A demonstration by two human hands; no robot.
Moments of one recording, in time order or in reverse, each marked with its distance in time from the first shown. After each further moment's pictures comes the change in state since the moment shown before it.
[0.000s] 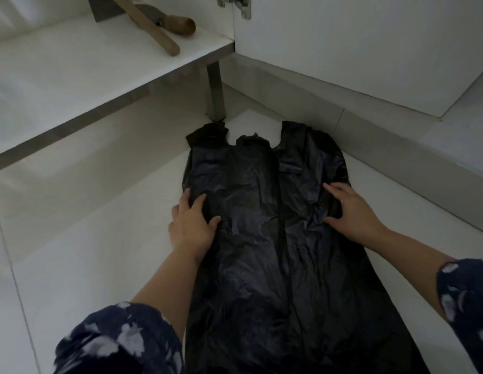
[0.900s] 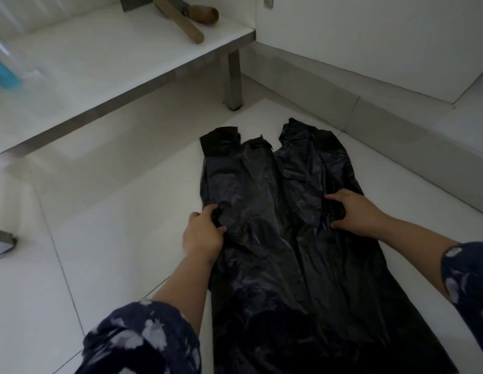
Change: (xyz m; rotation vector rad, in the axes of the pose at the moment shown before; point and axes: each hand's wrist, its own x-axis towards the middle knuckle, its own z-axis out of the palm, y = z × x) left_hand -0.057 -0.023 -0.004 -0.150 -0.121 -0.156; right_hand -0.022 -0.016 0.006 -0.128 -0.292 0.043
